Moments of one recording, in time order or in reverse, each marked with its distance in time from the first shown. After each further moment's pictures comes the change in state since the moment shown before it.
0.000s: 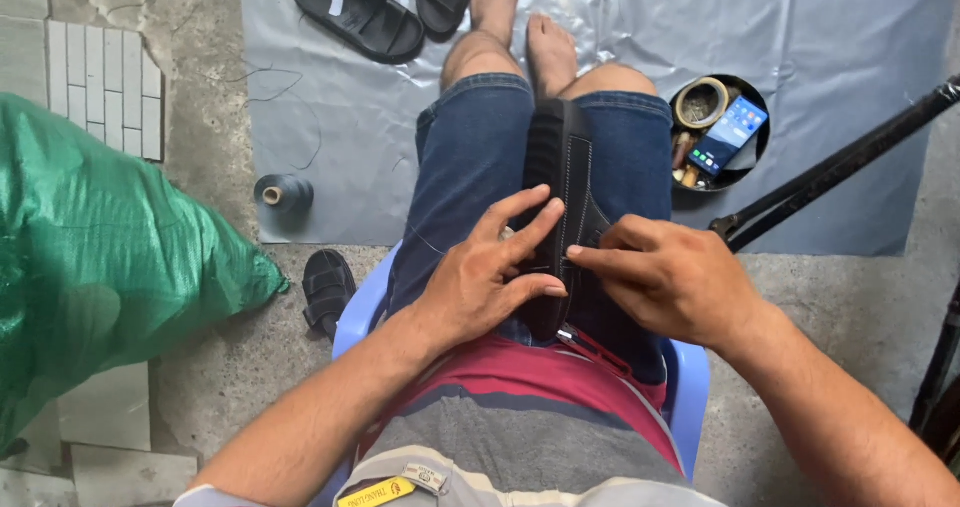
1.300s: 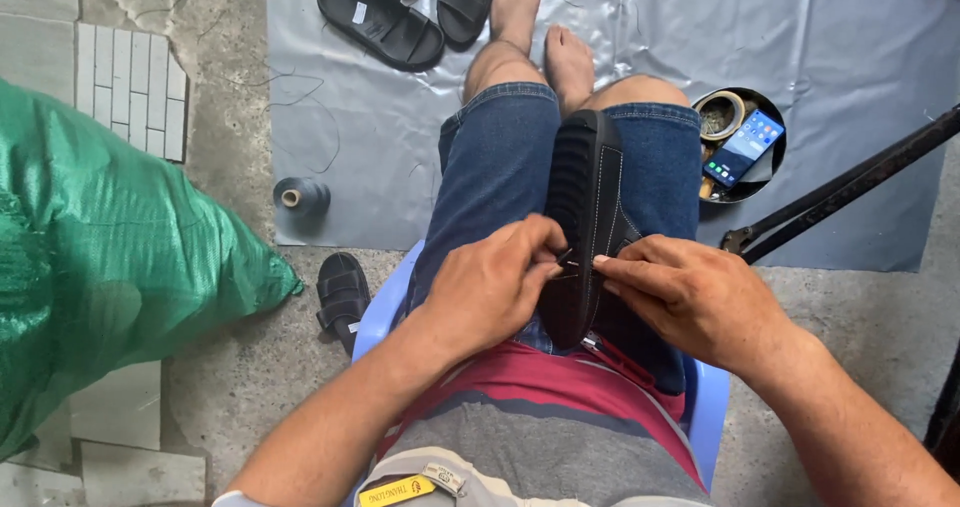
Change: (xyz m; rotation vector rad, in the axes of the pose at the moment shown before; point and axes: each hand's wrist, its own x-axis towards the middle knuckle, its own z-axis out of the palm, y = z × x) left_hand 0.005 0.026 -0.023 0.150 -0.133 -0.145; right_hand 0.000 -0.016 -0.005 0.020 0.084 -0.130
